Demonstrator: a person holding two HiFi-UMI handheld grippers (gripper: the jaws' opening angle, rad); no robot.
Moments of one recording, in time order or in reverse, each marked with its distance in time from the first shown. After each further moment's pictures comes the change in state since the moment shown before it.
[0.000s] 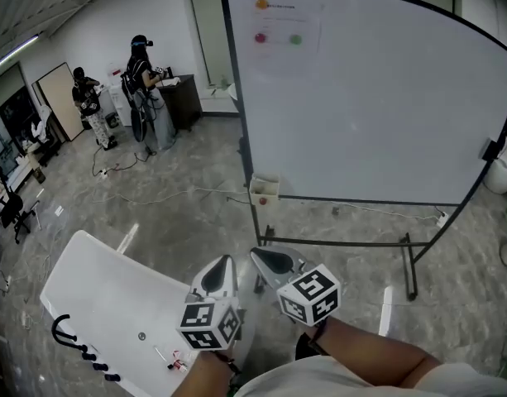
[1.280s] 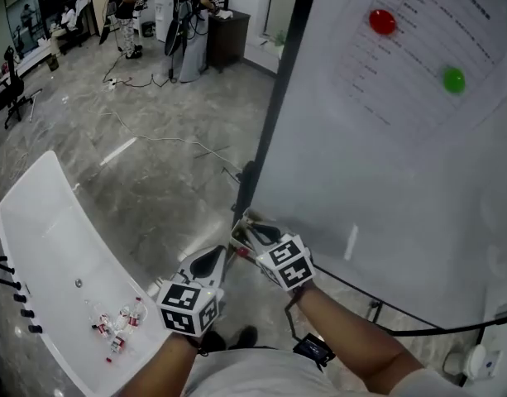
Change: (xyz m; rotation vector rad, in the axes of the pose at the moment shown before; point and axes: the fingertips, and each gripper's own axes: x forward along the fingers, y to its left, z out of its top) left arm 0.350 0.100 -0.054 -0.173 0.146 0.108; right arm 0.269 -0.352 -0.105 -0.298 0.519 0.186
